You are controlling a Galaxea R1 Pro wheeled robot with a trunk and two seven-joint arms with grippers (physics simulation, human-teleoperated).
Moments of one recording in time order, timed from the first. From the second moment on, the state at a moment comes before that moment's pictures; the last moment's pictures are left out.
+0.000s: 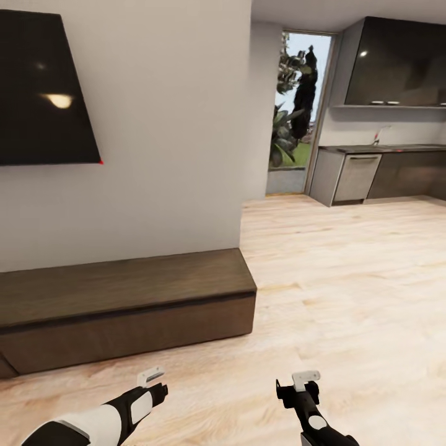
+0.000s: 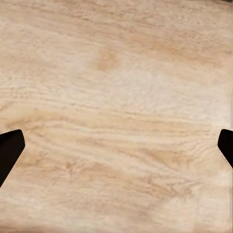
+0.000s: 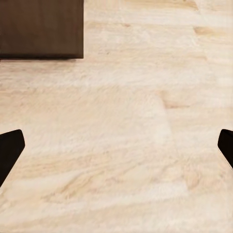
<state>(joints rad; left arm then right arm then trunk) -0.71 -0.05 -0.32 0.04 0.69 0.03 0.19 -0.52 0.00 0.43 -0.19 -0.24 -0.32 -0.20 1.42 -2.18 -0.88</state>
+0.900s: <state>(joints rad) -0.71 -0.06 -0.32 0.04 0.69 0.03 0.19 -0.52 0.00 0.43 -0.19 -0.24 -0.32 -0.20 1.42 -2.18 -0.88</state>
